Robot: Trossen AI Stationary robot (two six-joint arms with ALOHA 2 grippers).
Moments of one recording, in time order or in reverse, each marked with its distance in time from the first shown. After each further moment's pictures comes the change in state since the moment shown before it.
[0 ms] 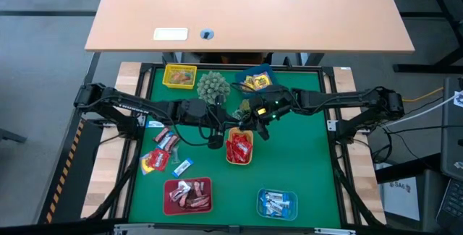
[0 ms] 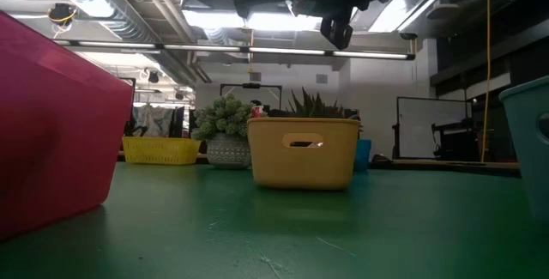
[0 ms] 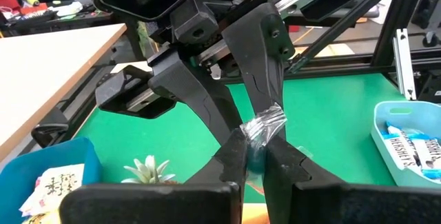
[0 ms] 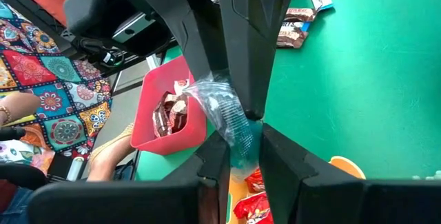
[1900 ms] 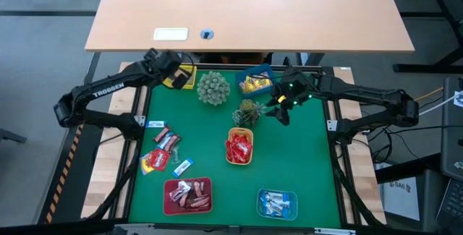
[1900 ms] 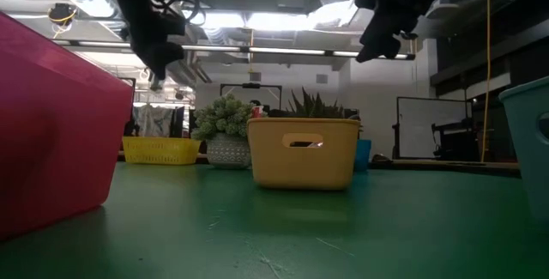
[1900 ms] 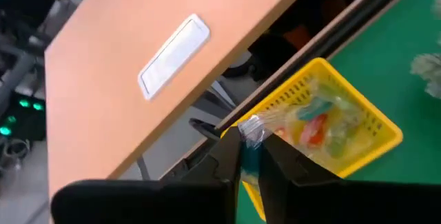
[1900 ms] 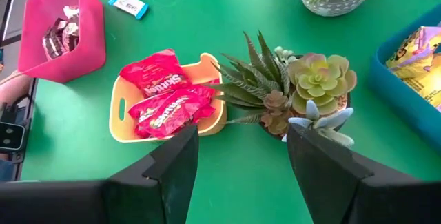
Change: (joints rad) left arm 0.678 -0.291 0.000 -0.918 -0.557 -0.008; right arm -0.217 -0.203 -0.016 -0.530 0.087 -0.311
